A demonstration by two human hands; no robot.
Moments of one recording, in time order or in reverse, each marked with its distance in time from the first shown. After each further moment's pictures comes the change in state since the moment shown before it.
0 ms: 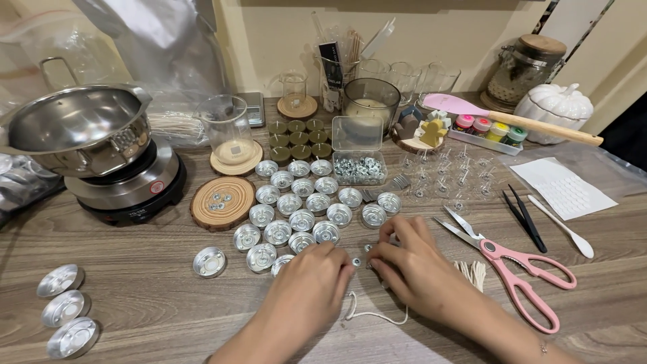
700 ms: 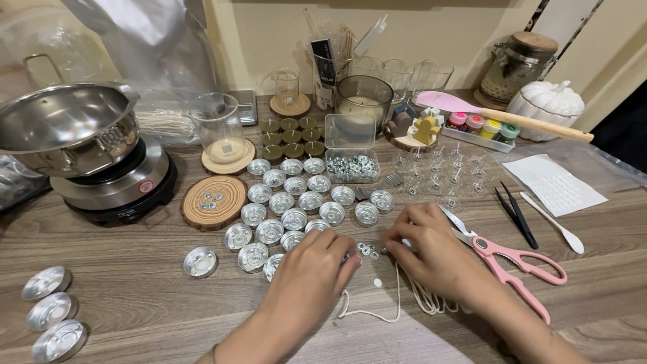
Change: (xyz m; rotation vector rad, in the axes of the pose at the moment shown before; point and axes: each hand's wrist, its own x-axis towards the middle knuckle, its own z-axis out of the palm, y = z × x) left_hand 0.009 -0.004 0.017 0.049 0.217 0.215; right_hand 0.001 0.030 -0.015 -0.068 -0.081 0.234
